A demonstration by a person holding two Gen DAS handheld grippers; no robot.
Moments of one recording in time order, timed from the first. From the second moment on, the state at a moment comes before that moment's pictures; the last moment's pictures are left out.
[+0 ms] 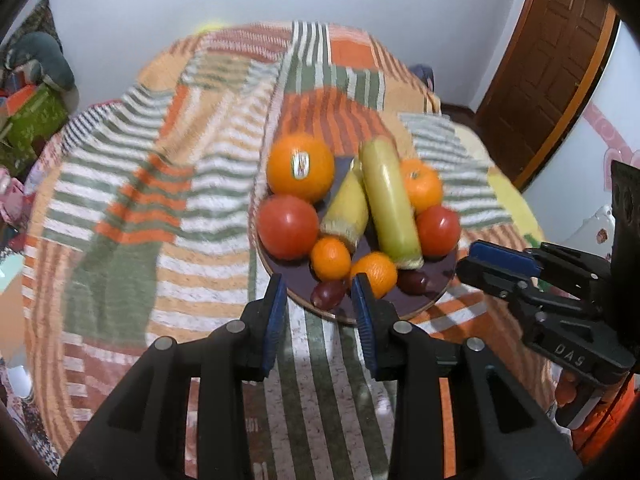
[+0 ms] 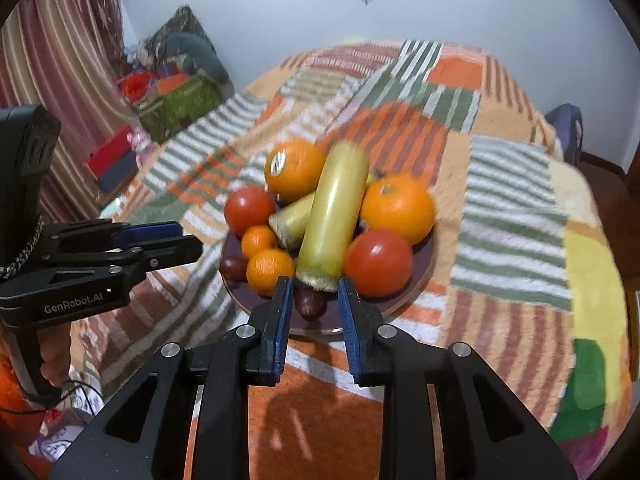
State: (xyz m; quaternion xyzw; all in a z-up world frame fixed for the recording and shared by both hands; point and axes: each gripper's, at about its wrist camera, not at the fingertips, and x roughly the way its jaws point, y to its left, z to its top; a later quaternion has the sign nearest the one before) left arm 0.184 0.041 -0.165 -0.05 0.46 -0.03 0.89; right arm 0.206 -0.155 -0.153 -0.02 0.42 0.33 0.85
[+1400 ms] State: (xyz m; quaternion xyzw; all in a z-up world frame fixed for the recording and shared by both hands) left arm 0.032 -0.007 0.030 0.00 0.11 0.03 0.99; right arm 0.087 -0.196 0.020 0.03 0.11 0.25 0.96
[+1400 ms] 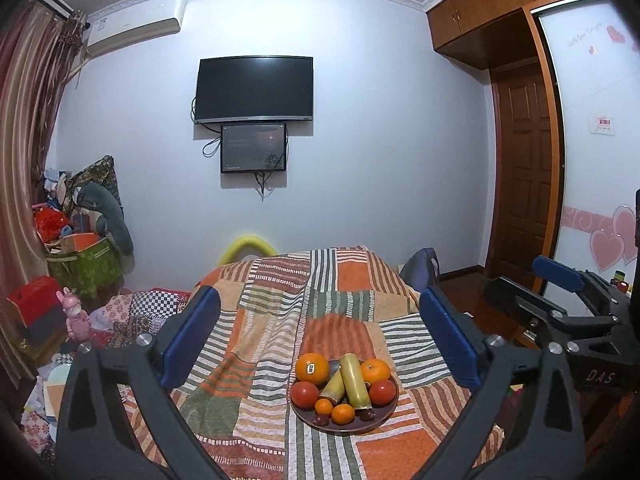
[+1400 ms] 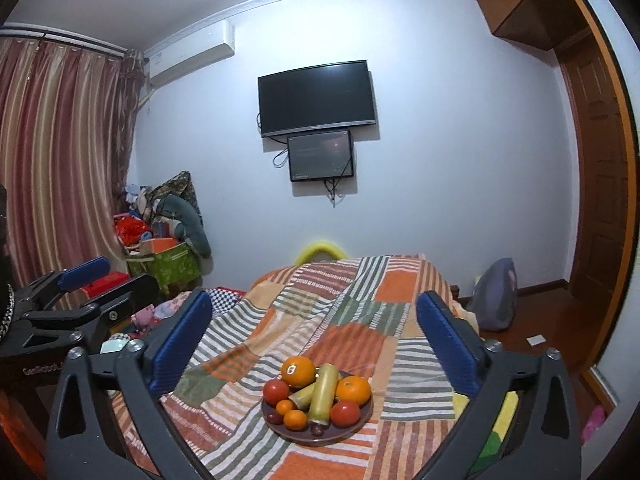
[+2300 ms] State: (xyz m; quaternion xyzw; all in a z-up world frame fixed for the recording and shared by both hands) left arm 0.026 -0.005 0.030 -0.01 0.12 0.03 0.99; right arm 0.080 -0.197 0.019 0.02 0.11 0.24 0.96
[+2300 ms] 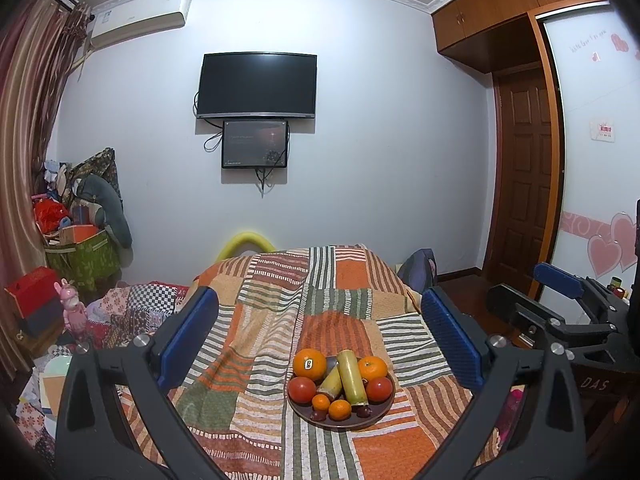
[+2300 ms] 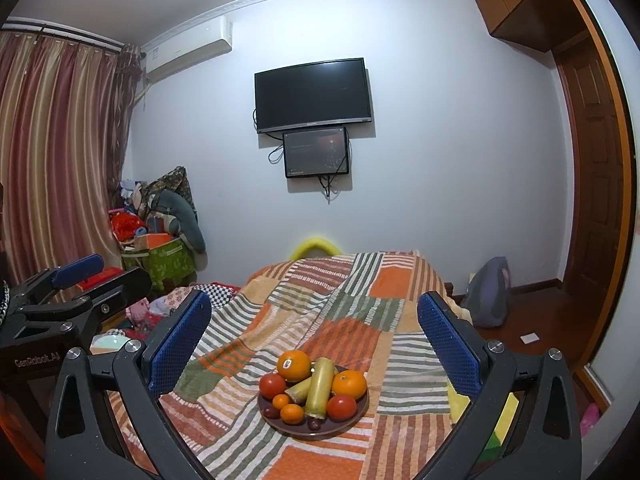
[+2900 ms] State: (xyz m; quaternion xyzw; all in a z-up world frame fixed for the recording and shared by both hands) left arm 0.027 -0.006 0.030 -0.01 0.12 0.03 0.99; right arm 0.080 -0.201 0.021 0.02 0.11 0.24 0.96
